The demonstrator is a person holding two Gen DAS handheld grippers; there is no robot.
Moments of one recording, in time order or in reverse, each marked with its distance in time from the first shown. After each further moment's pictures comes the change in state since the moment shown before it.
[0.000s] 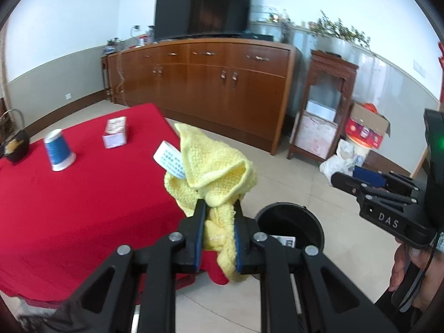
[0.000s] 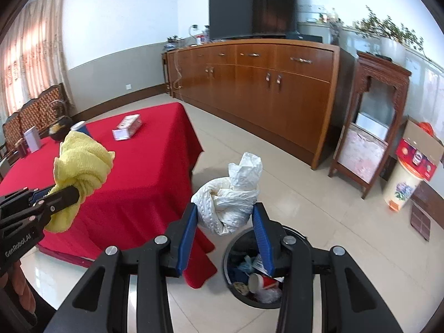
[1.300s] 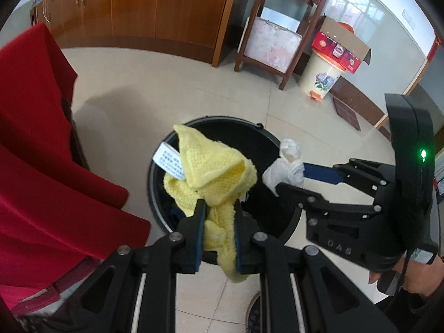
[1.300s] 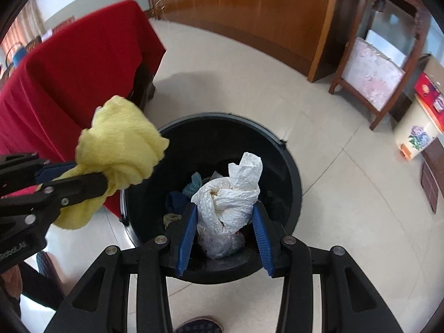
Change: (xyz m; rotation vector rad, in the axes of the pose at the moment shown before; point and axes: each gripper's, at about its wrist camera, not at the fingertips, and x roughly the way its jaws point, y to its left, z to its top) left arm 0.198 -0.119 -0.077 0.067 0.419 -0.263; right arm 0.194 -0.123 -0.136 -0.051 0.429 0.019
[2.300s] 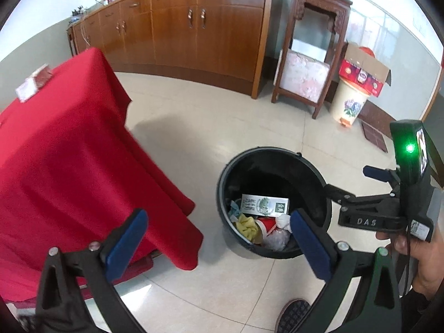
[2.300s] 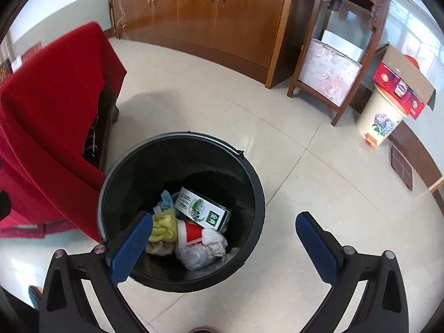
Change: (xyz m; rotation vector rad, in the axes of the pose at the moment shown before) left arm -0.095 0.029 -0.018 -0.032 -0.181 0.210; right arm -0.045 -0.006 0.002 0.176 -0.113 -0.179
